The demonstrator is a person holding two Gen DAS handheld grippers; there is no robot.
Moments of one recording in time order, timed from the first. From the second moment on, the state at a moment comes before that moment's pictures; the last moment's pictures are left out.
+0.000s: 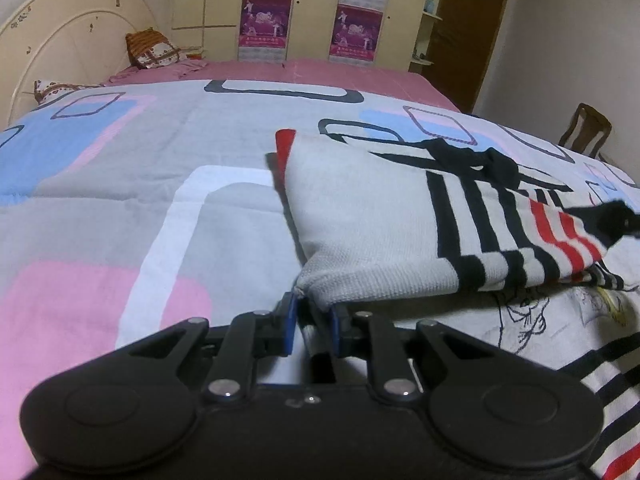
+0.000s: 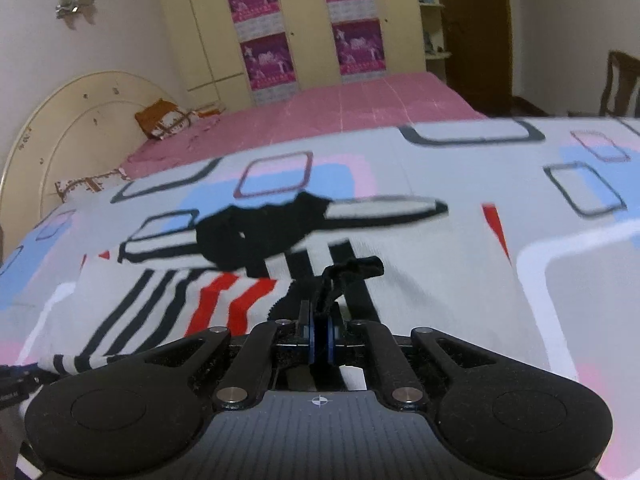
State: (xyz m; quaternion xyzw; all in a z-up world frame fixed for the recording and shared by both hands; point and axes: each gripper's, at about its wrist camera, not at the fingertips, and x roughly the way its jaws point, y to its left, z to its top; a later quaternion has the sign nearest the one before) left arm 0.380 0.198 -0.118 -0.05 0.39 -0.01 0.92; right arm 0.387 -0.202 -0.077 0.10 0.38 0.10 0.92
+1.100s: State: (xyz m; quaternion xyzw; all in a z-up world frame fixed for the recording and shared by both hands) left arm 0.401 0.143 -0.123 -0.01 0.38 -0.10 0.92; right arm 0.372 -0.167 -0.099 0.05 0.41 0.10 0.91
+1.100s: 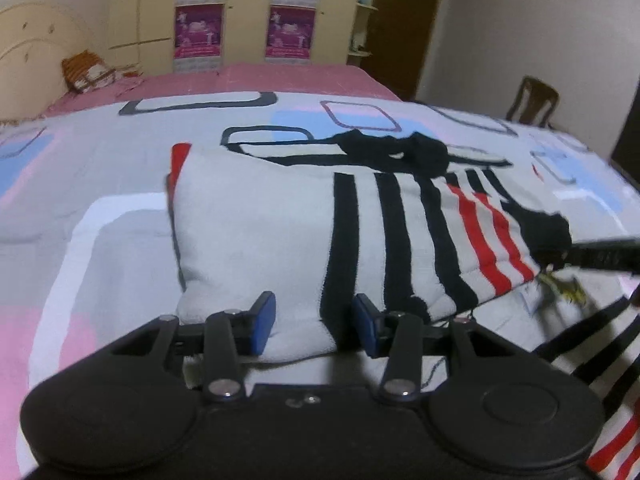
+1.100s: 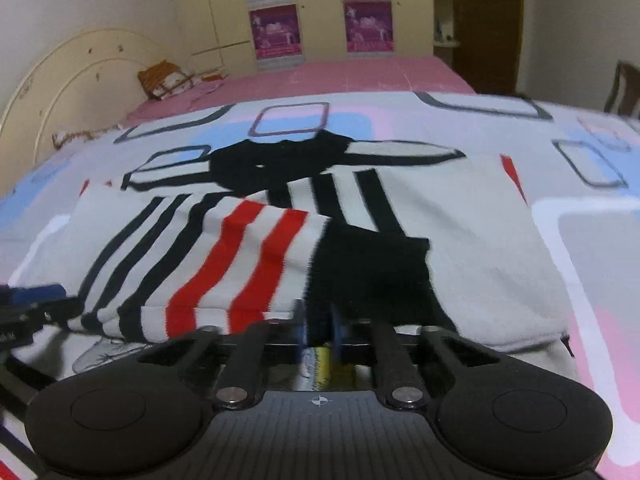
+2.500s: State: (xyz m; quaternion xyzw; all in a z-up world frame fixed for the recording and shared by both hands) left arm 0.520 0.172 -0.114 0.02 0.36 -0.08 0.93; right arm 0.445 -0.122 -0.105 0.05 0.39 -0.09 0.91
